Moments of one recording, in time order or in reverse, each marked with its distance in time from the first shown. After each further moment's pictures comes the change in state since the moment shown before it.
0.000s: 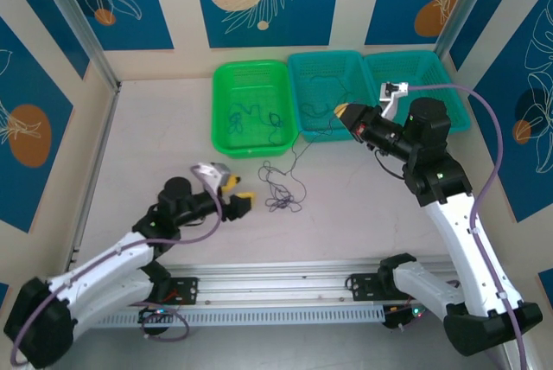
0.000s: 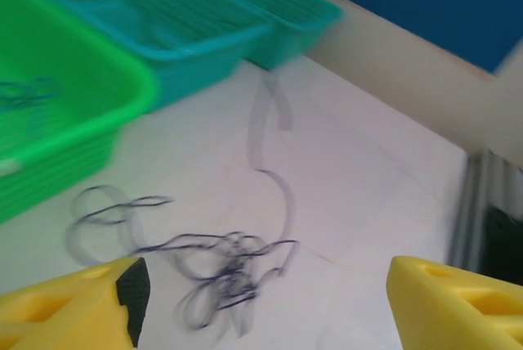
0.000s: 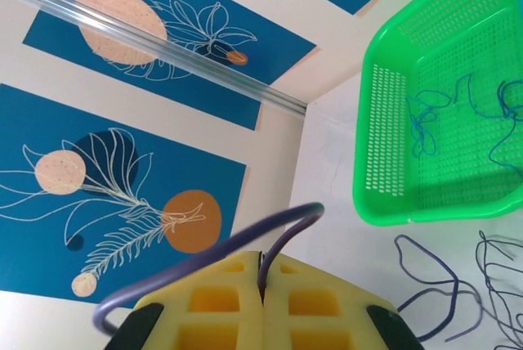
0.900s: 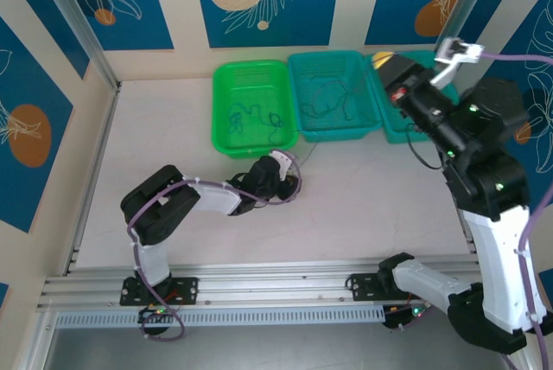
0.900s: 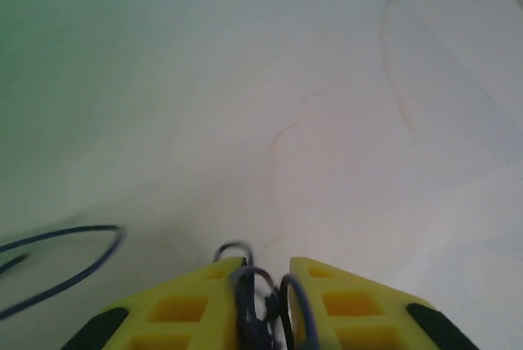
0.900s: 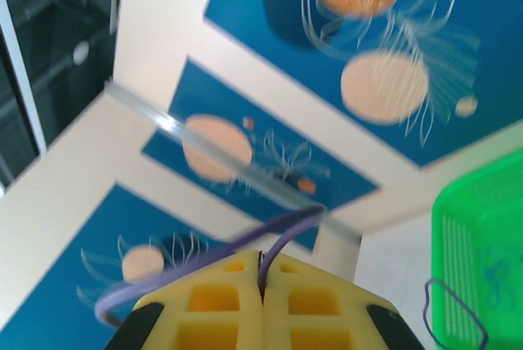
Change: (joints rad) left arm -0.152 0.988 0.466 0.190 -0.279 -0.225; right arm 0.069 0.059 0.564 -0.188 0.338 0.004
